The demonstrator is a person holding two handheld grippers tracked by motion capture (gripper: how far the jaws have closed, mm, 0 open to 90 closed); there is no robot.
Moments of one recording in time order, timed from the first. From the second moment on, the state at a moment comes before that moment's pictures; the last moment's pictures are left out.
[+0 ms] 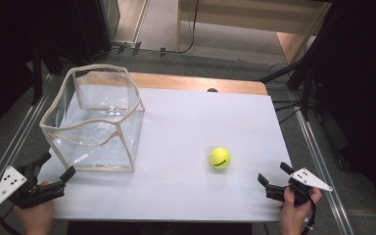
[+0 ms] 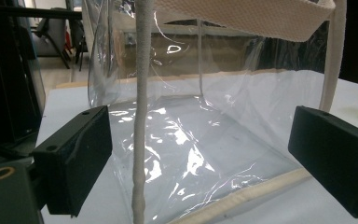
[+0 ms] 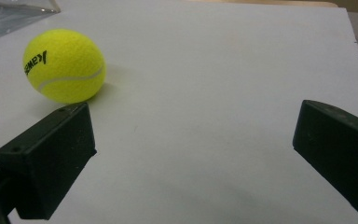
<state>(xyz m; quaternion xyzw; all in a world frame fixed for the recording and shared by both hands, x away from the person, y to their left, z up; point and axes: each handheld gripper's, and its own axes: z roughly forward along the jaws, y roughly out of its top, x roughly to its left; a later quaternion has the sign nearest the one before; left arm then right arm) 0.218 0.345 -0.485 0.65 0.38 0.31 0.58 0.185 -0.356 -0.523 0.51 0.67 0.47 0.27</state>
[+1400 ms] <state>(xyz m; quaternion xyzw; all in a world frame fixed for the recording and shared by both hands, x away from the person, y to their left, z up) 0.217 0.340 -0.486 0.66 0.38 0.32 0.57 0.216 -0.334 -0.490 0.48 0.75 0.40 0.22</state>
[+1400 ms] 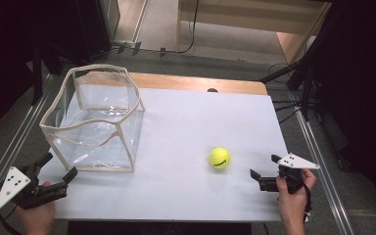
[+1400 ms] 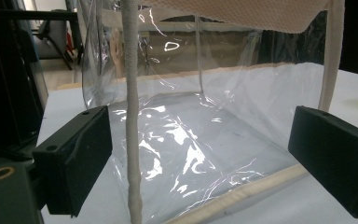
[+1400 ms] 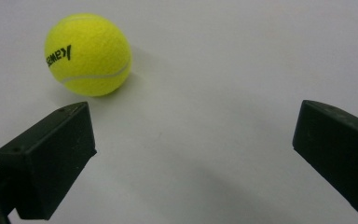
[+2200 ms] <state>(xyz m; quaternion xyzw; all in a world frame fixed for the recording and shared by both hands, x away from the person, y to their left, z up) 0.217 0.338 -0.486 0.66 0.37 0.32 0.56 0.252 -0.302 -0.466 0.44 0.80 0.36 0.19</state>
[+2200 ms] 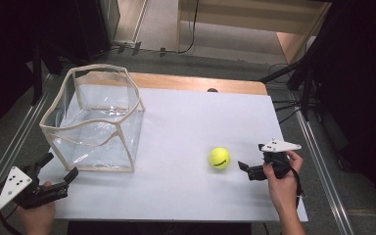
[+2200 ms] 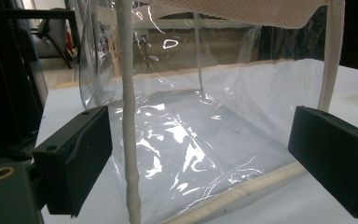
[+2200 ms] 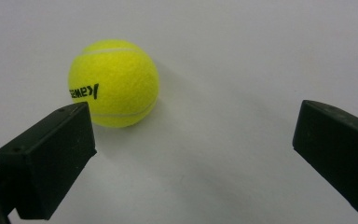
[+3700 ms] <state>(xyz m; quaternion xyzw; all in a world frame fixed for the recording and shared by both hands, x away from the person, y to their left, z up) 0.217 0.337 -0.486 0.67 0.37 0.32 0.56 0.298 -0.235 -0.473 0.38 0.88 0.25 0.11</state>
